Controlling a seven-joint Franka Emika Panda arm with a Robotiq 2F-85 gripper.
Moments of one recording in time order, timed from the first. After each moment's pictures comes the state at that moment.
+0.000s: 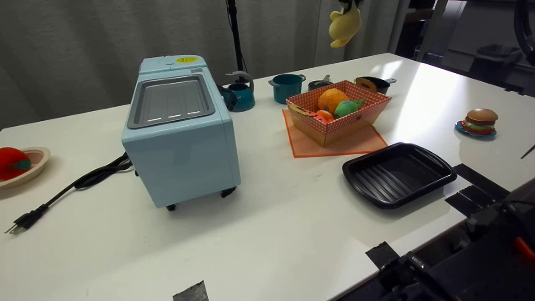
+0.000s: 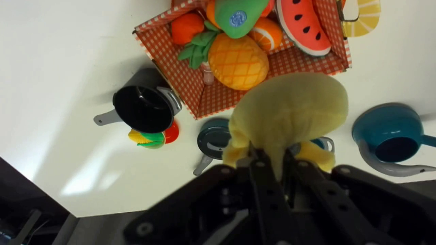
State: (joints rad) arm 0.00 -0.05 0.04 -2.13 -0.31 2.41 0.52
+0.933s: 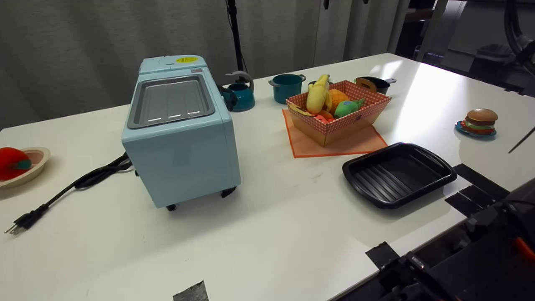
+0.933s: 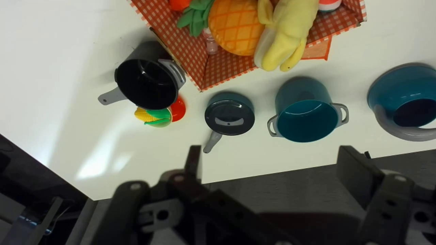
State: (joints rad) arm 0.00 0.02 0.03 -2.05 -0.39 2.44 0.62
